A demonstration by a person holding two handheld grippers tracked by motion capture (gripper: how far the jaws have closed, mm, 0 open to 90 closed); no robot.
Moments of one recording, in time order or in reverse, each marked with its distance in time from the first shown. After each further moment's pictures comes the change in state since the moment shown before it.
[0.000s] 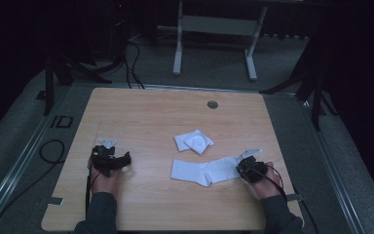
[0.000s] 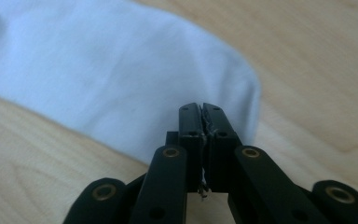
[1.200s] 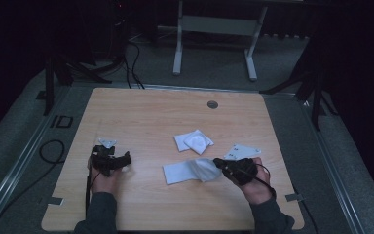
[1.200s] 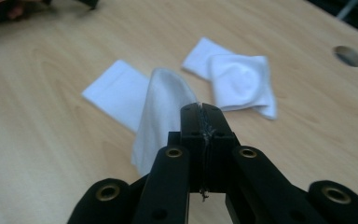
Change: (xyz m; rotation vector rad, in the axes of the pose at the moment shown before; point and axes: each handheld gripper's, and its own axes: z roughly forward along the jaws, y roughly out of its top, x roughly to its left) left arm 0.001 0.001 0.000 0.000 0.000 -0.001; right arm 0.059 0.051 -0.084 -0.342 0.163 -0.109
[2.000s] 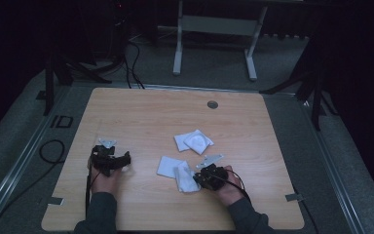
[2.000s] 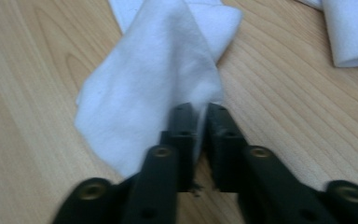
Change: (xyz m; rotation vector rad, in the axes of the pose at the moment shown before) left arm 0.000 0.000 0.000 0.003 0.000 0.002; right arm 0.027 -0.030 0.103 0.209 0.148 0.012
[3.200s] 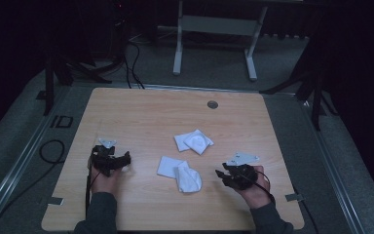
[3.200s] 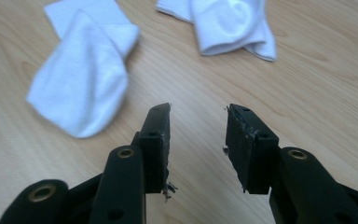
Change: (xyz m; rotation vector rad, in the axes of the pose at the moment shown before) left arm 0.000 0.000 0.000 0.000 0.000 -0.001; right arm -0.027 -0.032 -0.071 -0.137 -0.169 0.074
